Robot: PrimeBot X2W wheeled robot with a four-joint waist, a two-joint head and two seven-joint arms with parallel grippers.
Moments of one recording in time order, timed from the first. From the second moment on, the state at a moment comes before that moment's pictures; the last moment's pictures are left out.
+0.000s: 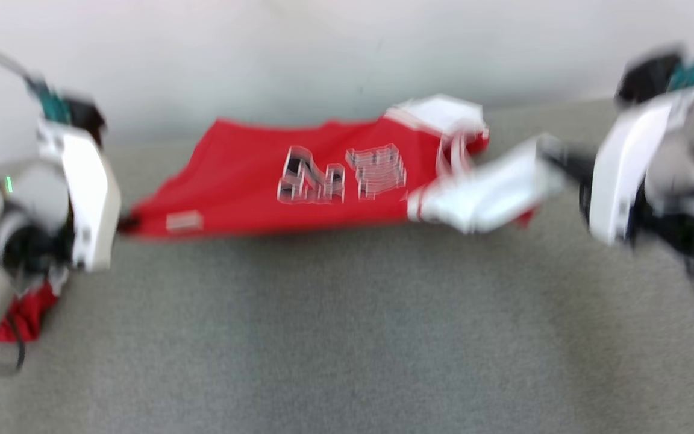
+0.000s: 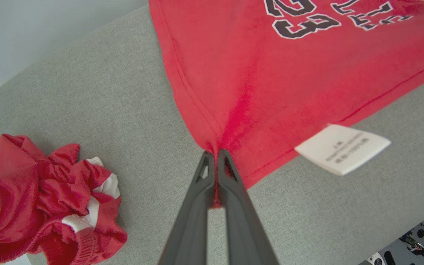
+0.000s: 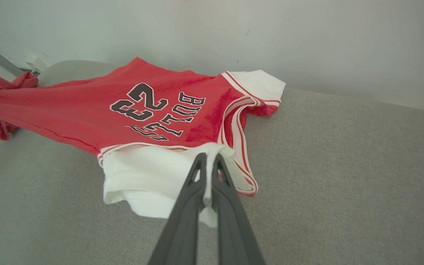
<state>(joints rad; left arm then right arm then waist) -1.05 0.69 -0.83 0.56 -0.97 -0.13 0.84 -0.94 -0.38 0.54 0.44 0.95 0.13 0.71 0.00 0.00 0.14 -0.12</state>
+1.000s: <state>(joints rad) -0.47 1.05 -0.89 -0.13 -1.29 0.14 1.07 -0.16 -0.46 0.20 -0.26 0.87 0.13 1.53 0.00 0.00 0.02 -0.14</state>
